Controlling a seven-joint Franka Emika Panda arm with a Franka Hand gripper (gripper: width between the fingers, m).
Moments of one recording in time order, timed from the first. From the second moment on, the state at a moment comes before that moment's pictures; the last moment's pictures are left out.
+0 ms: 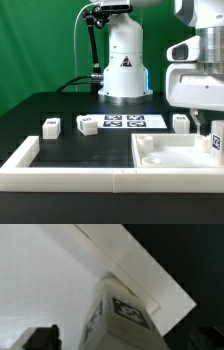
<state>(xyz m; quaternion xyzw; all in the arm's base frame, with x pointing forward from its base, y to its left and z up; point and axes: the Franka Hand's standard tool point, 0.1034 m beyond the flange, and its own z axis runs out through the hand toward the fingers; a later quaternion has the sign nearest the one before) 0.623 0.124 0.068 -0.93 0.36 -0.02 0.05</state>
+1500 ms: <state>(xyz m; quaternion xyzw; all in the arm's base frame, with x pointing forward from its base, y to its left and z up) 0.625 0.124 0.068 -1.00 -0.02 -0.03 0.03</state>
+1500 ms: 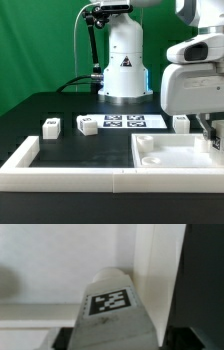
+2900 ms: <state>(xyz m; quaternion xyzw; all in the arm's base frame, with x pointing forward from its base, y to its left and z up) 0.624 0.121 0.067 -0.89 0.46 -0.02 0.04</state>
